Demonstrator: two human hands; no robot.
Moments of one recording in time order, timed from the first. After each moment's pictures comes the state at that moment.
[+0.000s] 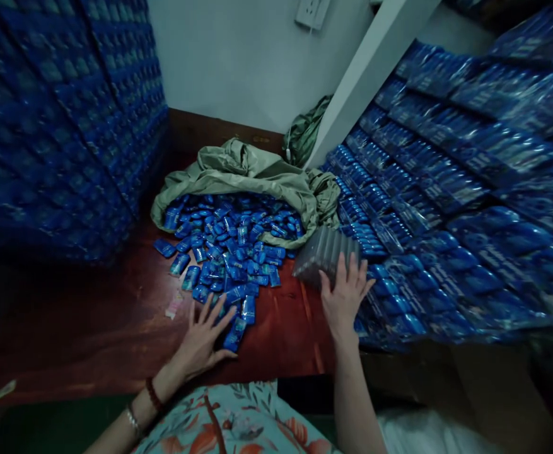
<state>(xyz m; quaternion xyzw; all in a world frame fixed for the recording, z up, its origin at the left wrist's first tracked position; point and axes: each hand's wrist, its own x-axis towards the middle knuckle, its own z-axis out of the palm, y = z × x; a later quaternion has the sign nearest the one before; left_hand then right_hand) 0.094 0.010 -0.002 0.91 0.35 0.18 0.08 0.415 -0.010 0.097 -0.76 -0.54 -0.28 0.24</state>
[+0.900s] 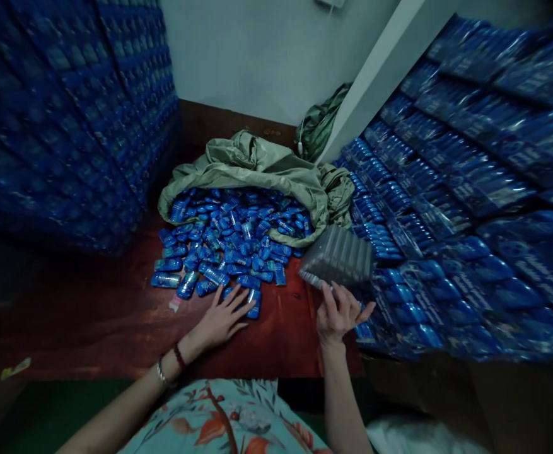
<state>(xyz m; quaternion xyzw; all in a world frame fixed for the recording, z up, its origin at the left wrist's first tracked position) 0.131 0.031 0.004 0.94 0.27 0.12 0.13 0.416 -0.033 0.039 -0.73 -0.54 -0.30 0.29</state>
